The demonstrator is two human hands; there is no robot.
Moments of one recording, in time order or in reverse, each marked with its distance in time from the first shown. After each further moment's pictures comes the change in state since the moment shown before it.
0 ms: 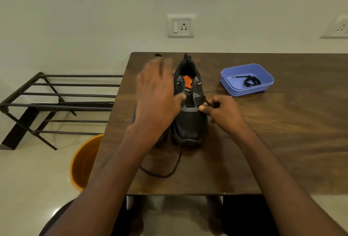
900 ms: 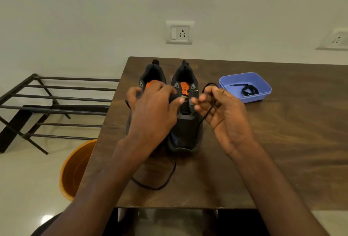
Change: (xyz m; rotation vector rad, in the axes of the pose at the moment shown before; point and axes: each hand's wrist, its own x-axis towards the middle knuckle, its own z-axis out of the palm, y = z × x) left_hand -0.007 -0.002 0.005 -0.234 -0.080 -0.044; right_hand -0.030 -0.042 -0.006 1.082 -0.059 -0.003
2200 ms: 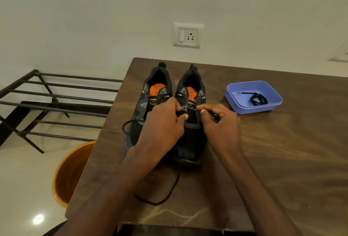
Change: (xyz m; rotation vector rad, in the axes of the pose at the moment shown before) left_hand 0.012 -0.025 0.046 -0.249 -0.117 -0.143; right_hand 0.038 0.050 -0.018 -1.019 0.163 -0.462
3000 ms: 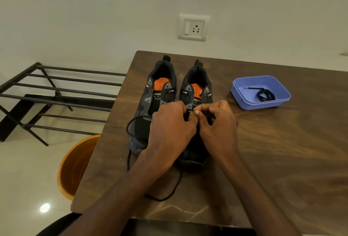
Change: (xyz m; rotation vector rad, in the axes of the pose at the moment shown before) left_hand -0.018 0.017 0.003 0.014 0.071 -0.082; right_hand -0.011 0.004 0.020 -0.100 -0.014 -0.082
